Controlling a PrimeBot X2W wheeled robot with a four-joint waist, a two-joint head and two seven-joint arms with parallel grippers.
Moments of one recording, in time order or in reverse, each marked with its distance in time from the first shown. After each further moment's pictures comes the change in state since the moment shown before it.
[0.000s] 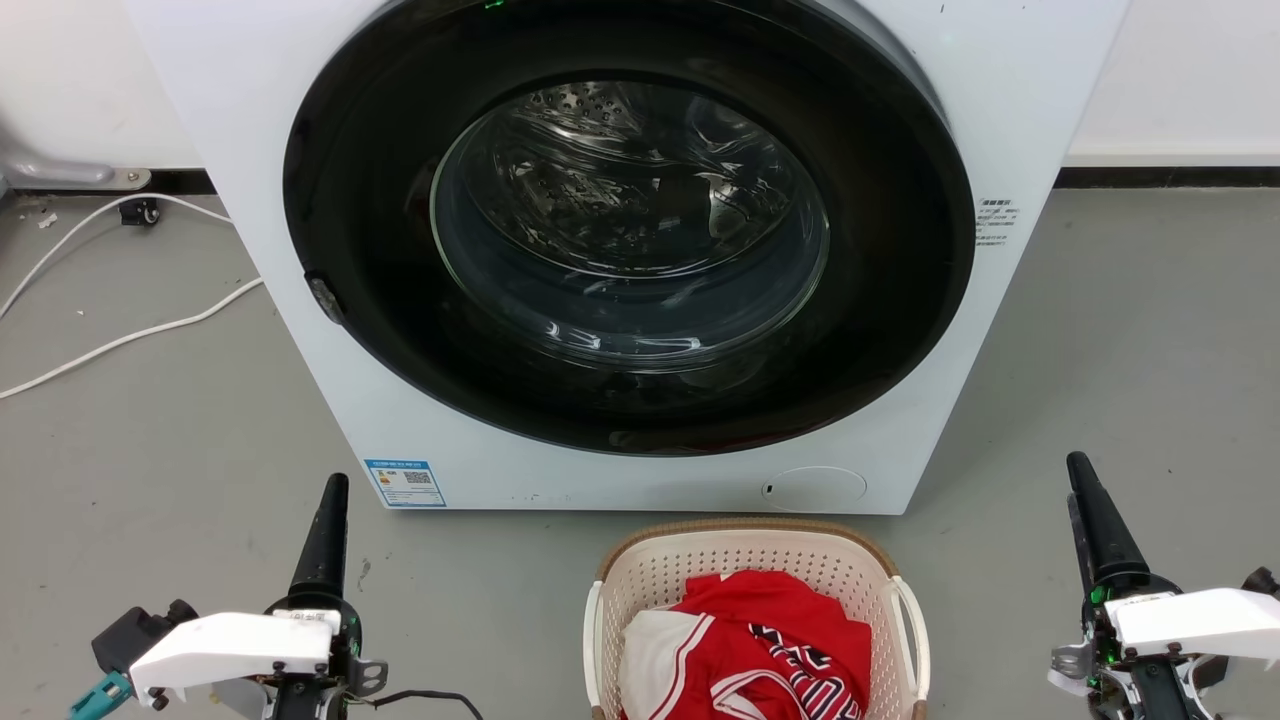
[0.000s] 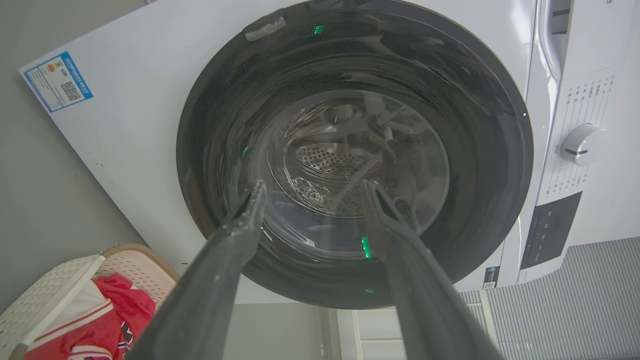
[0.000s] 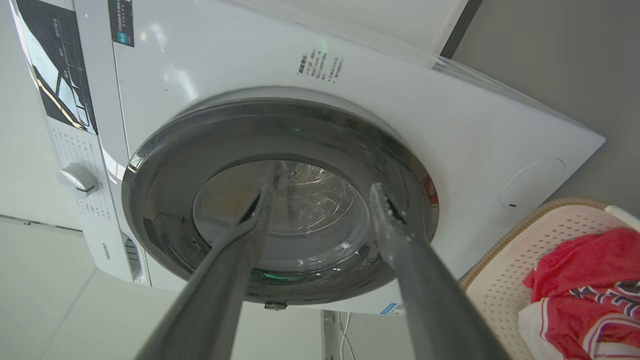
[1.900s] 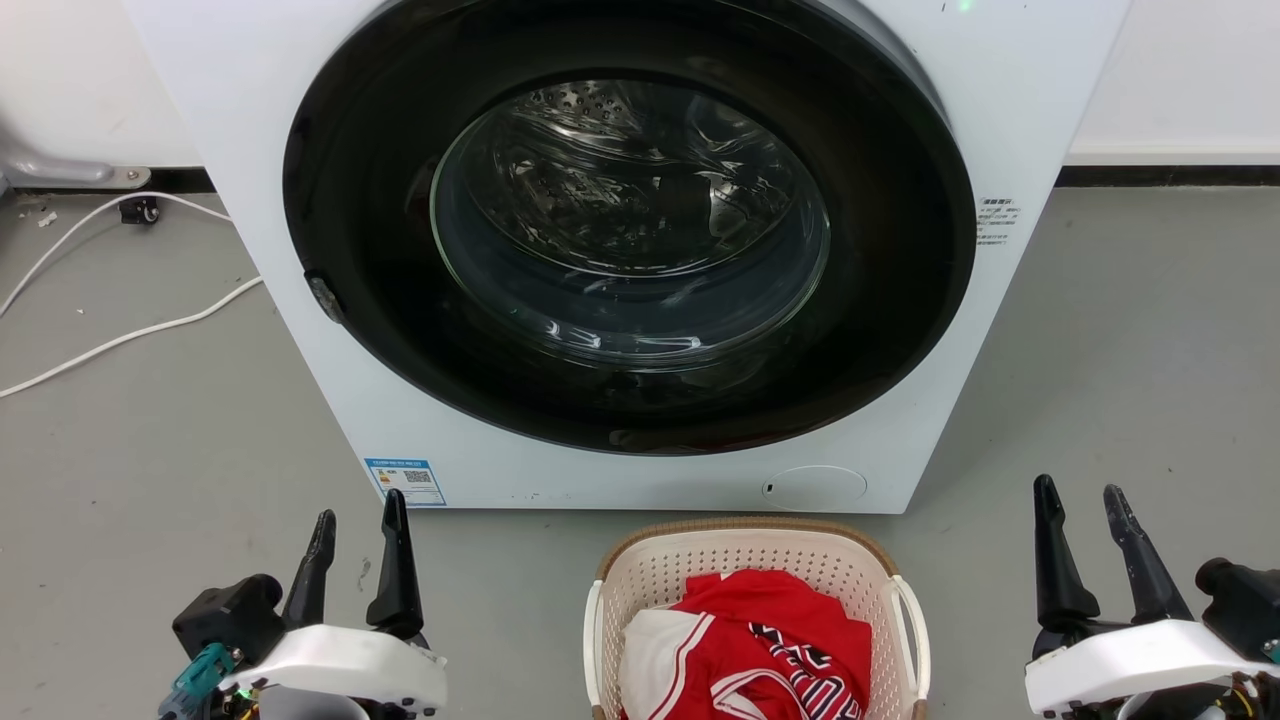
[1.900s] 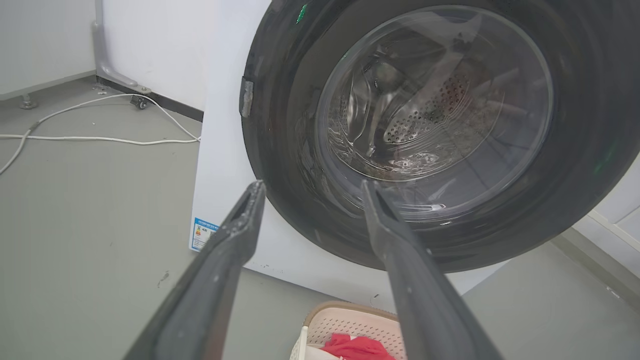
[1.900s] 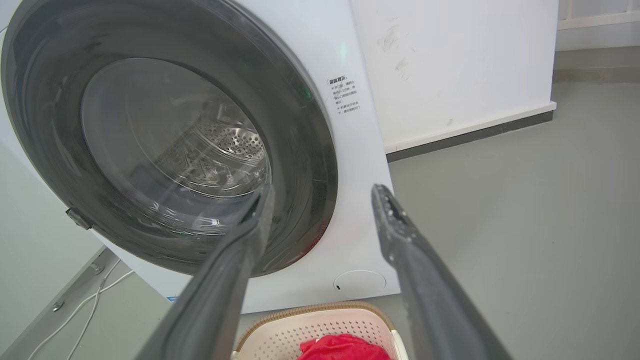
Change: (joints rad) left arm 0.058 0.003 -0.114 -0.075 0.924 0.106 -0.193; right arm 0.084 -0.001 0.047 -0.109 -0.946 0.000 -0.194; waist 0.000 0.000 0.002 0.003
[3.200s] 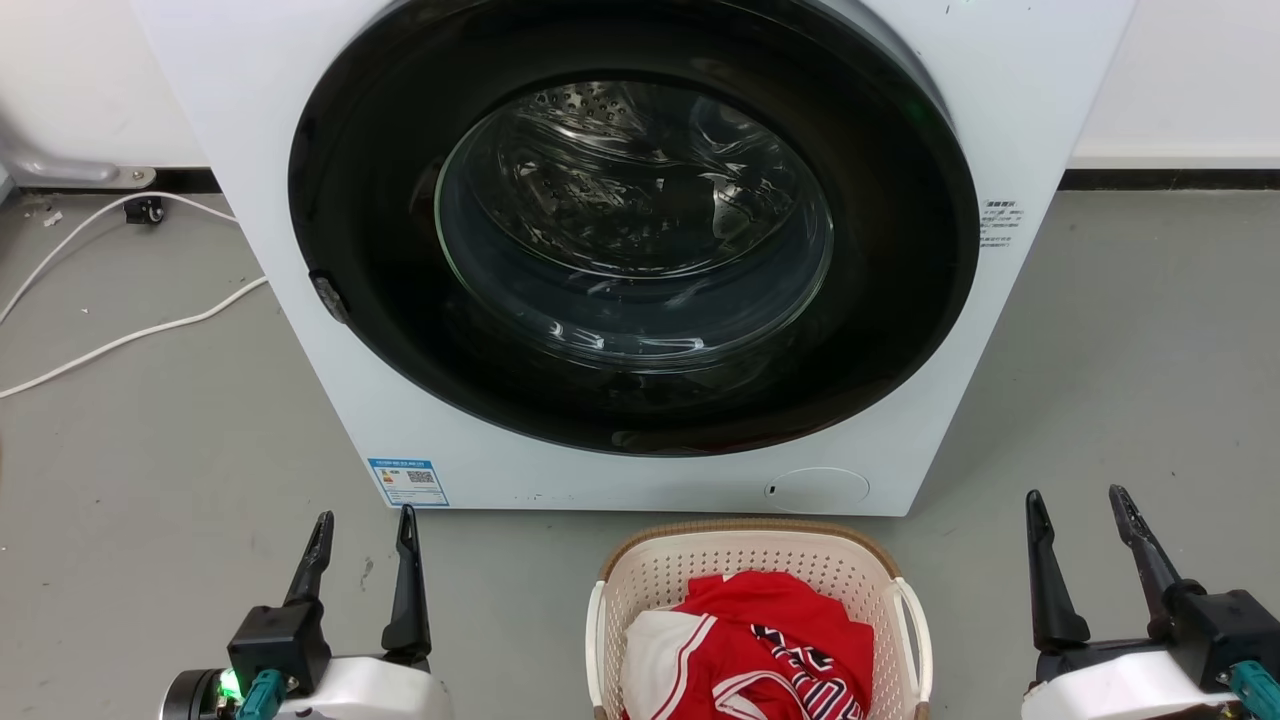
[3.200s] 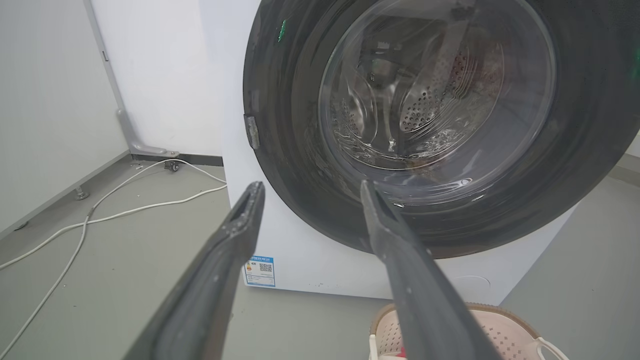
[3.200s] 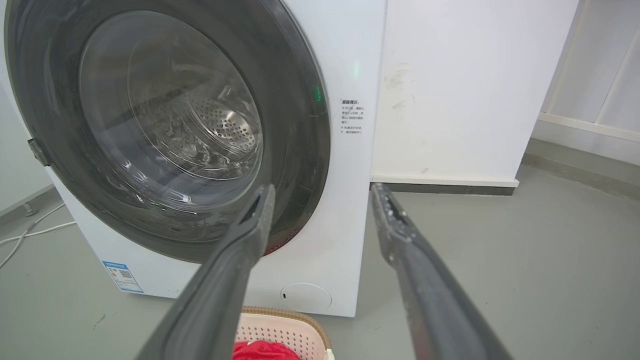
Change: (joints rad) left arm 0.033 0.000 0.002 -0.004 0.321 0.008 -0.086; right arm 0.040 -0.001 -0.012 -0.036 -0.318 0.000 -0.087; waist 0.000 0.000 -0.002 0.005
